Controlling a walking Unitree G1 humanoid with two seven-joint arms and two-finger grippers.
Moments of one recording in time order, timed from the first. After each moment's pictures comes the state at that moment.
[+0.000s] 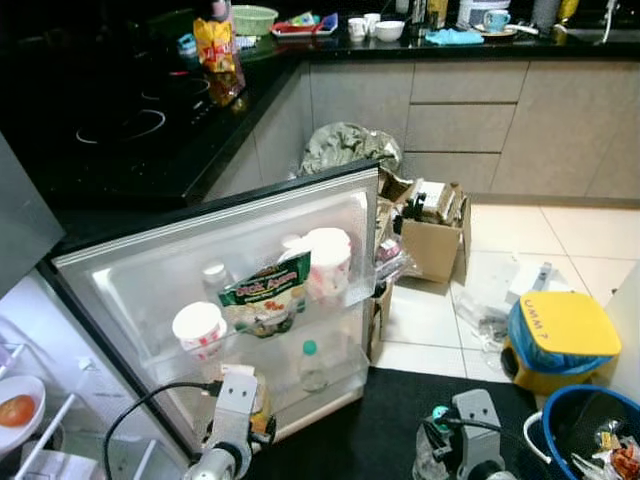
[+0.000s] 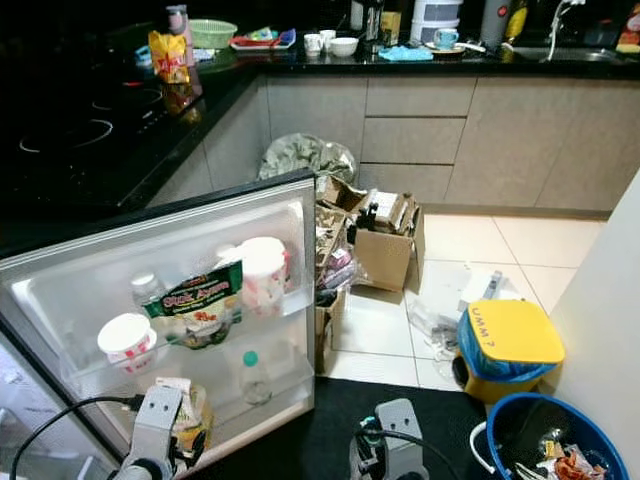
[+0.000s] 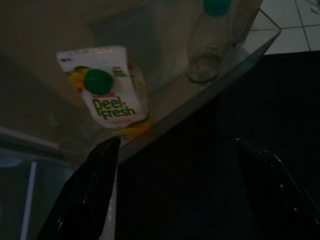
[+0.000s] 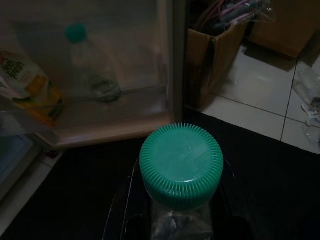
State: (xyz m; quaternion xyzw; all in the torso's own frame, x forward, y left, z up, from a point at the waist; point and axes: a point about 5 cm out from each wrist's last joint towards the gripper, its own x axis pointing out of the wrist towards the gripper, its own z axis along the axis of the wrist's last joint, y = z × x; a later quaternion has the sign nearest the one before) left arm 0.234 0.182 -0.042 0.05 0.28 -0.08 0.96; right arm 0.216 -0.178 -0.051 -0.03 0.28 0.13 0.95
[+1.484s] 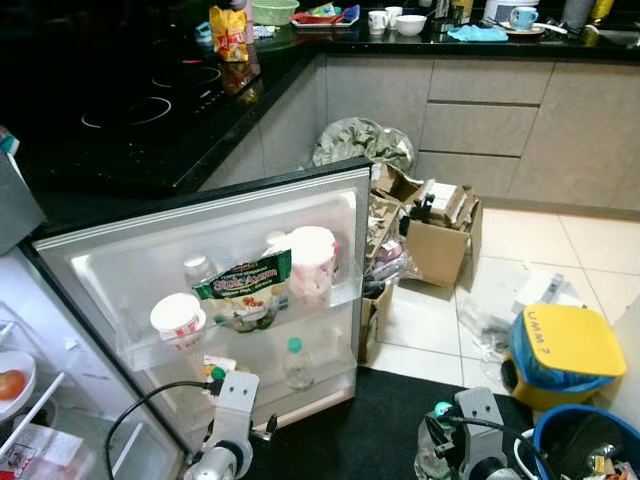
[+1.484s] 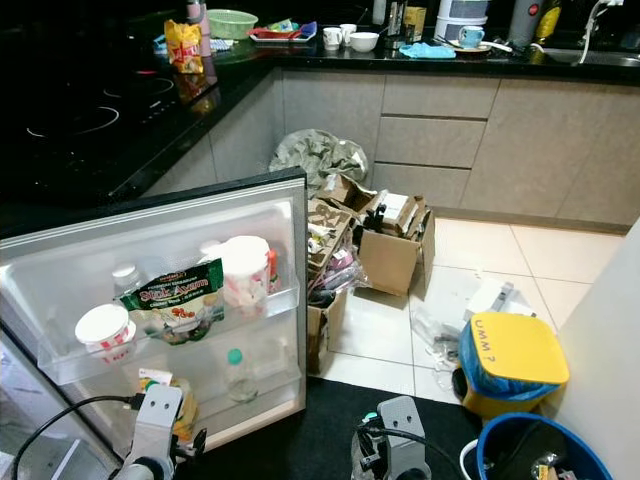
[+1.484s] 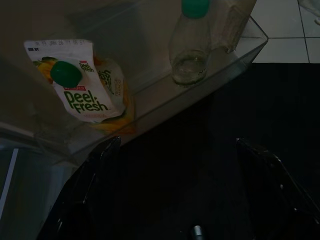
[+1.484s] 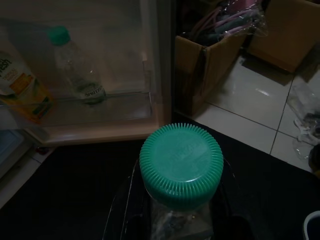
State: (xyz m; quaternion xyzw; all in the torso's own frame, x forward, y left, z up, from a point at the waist) left arm 0.236 0.180 -0.042 0.04 0.28 -0.07 0.96; right arm 0.218 -0.180 -0.048 -0.03 0.27 0.12 0.95
